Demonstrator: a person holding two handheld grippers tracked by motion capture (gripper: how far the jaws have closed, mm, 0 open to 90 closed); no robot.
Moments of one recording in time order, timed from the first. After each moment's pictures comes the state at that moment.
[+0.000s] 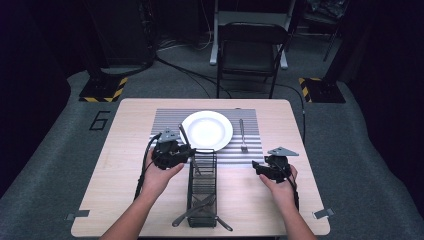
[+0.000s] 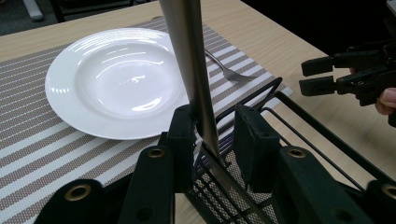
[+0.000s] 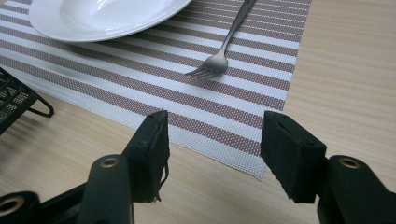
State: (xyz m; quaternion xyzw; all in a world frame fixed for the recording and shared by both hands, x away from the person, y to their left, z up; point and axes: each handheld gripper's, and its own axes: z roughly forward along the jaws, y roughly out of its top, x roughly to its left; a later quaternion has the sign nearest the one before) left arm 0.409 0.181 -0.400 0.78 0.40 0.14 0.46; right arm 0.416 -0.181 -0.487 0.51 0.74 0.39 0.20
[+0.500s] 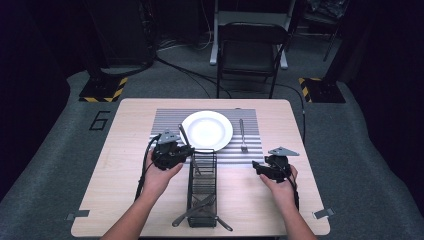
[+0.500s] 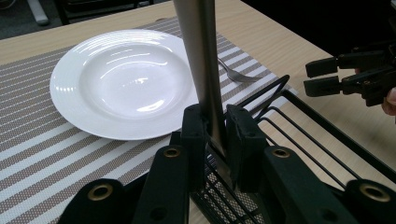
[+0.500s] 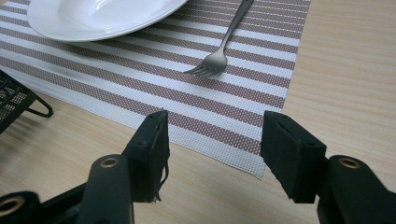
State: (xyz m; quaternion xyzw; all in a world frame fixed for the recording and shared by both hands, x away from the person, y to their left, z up) left arm 0.408 0.182 -0.404 0.78 0.40 0.15 0.46; right arm 0.417 -0.183 -0.488 0.51 0.74 0.39 0.20
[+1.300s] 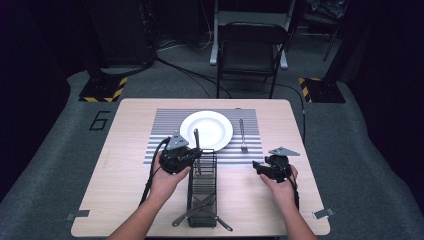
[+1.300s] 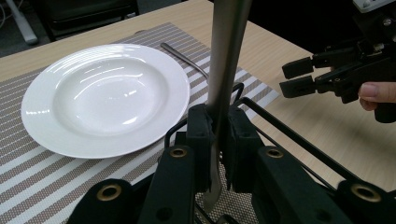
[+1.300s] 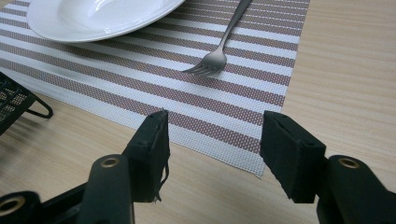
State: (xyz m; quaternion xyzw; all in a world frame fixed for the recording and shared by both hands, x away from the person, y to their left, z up) left arm 0.397 0.159 -0.402 0.79 0.36 0.16 0.47; right arm 0.418 -0.185 -0.490 0.52 0.74 0.39 0.19
